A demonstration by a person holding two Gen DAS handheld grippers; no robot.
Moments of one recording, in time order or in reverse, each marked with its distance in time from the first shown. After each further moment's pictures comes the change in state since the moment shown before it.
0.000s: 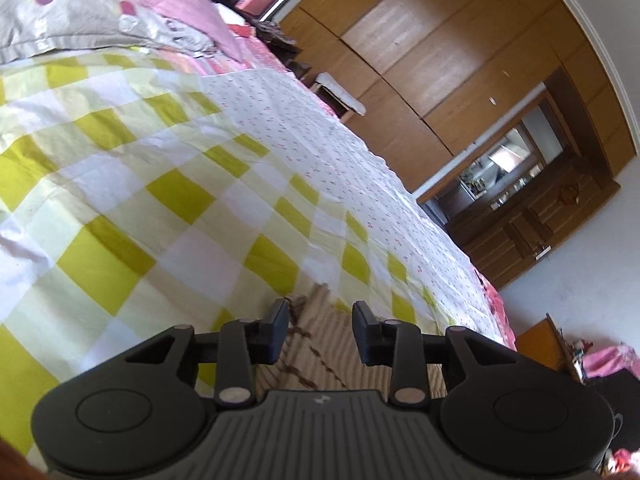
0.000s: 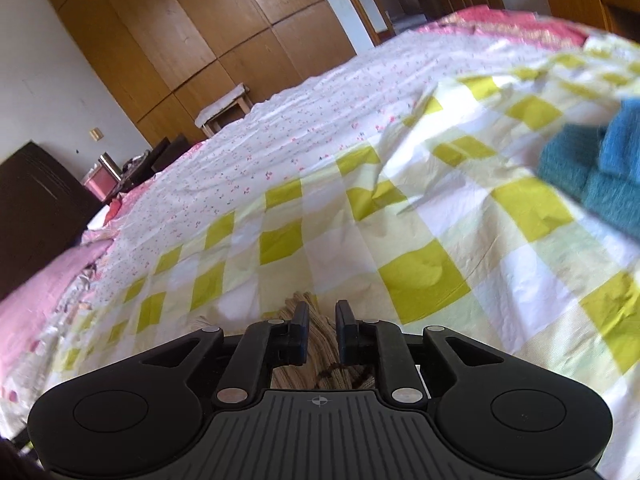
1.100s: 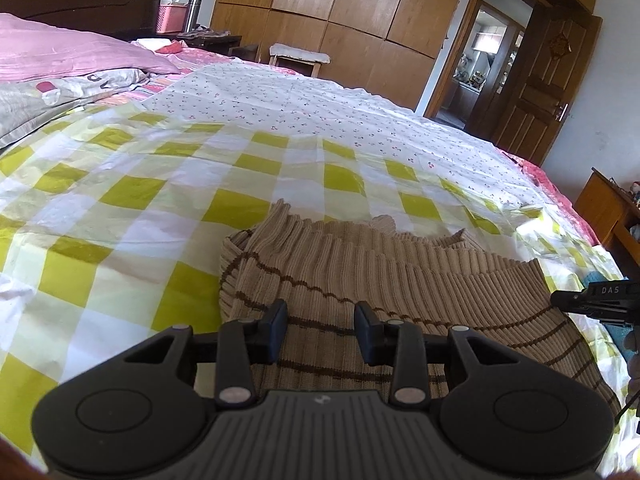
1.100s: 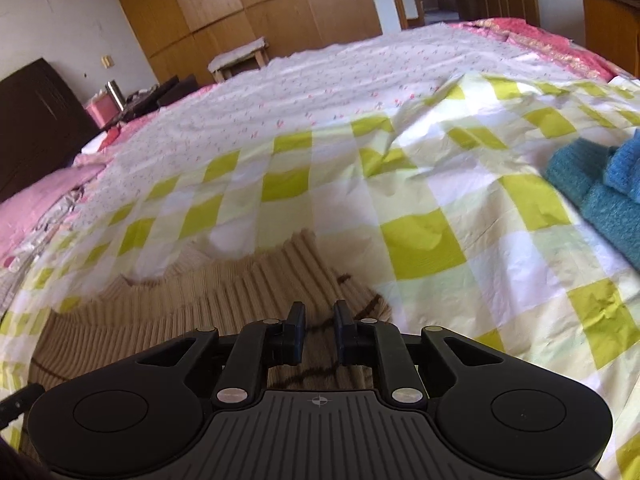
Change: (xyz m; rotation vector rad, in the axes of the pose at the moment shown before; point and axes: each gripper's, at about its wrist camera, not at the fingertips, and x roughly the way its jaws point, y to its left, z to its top) left arm 0.021 -0.060 -0.062 0.430 0.105 0.177; right arm -0.001 0.012 -0.020 -0.168 0.090 -0.049
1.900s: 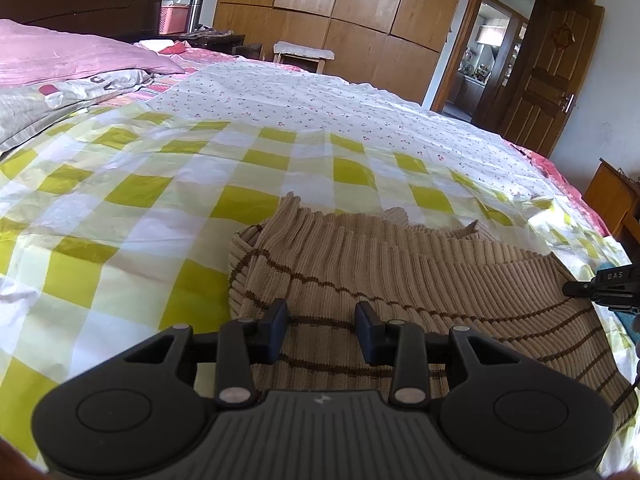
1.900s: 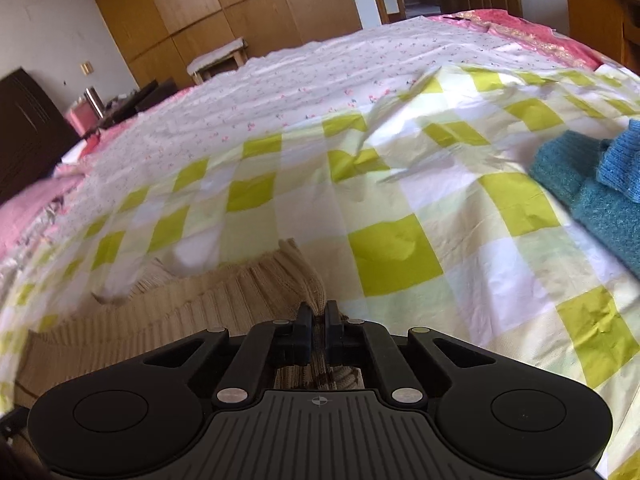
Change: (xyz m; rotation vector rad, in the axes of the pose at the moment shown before) left arm 0.008 0.000 -0.005 0.031 0.015 0.039; right arm 0.023 -0.015 0.006 0.018 0.032 -0.054
